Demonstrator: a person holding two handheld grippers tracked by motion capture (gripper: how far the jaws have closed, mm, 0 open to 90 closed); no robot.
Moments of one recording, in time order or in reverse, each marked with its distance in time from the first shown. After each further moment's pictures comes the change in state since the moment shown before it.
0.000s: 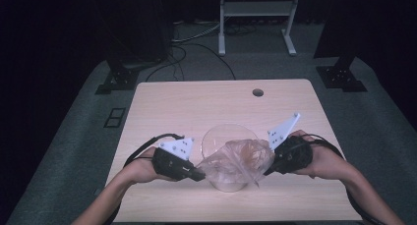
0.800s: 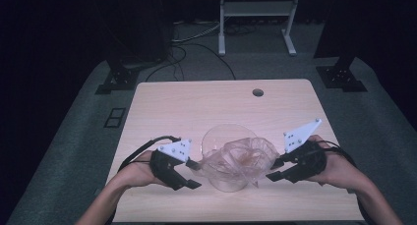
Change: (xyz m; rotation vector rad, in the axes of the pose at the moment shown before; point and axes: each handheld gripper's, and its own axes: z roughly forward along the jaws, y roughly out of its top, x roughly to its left) left arm -0.009 0.001 -0.012 0.000 0.061 -0.055; right arm 0.011 -0.026 -0.017 -0.129 -0.057 0.036
